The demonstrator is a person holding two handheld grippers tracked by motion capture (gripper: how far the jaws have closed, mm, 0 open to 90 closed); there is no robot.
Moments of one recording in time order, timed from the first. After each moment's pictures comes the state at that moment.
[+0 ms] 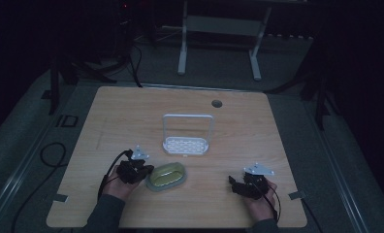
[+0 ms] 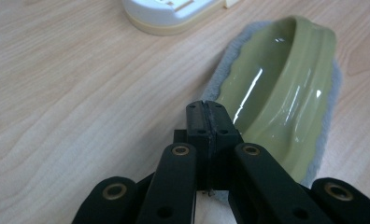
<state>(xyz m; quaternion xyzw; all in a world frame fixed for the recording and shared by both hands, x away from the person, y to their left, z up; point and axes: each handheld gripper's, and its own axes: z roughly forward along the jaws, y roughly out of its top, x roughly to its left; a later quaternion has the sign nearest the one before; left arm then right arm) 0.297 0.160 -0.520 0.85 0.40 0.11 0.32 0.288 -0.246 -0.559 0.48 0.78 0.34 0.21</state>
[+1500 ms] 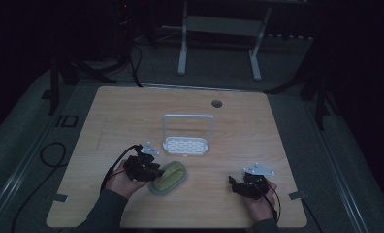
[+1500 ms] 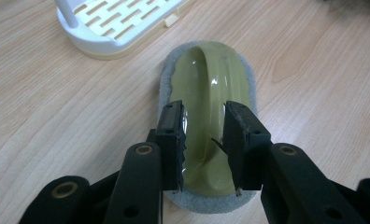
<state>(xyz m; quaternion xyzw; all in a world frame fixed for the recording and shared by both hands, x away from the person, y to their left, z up) 0.300 0.133 -0.480 0.88 0.36 0.06 0.30 0.288 -0.246 -0.559 0.48 0.78 0.34 0.21</state>
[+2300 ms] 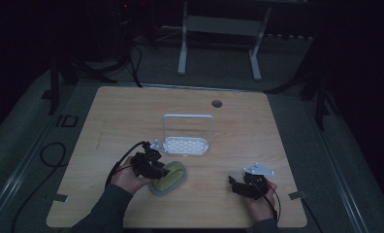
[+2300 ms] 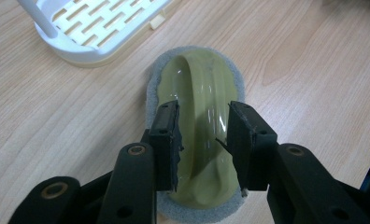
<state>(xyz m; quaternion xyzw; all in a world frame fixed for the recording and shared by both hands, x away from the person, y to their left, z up) 0.310 0.116 -0.473 0.90 0.35 0.04 0.27 0.288 -0.245 -0.559 0.48 0.78 0.34 0.21</state>
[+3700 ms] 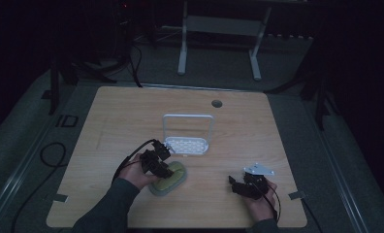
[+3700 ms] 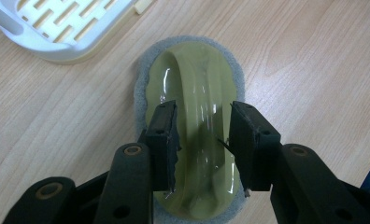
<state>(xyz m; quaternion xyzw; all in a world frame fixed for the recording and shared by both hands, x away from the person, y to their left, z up) 0.326 0.092 -0.475 0.92 0.34 0.01 0.21 0.288 -0.246 -0.560 0.48 0.78 0.34 0.22</state>
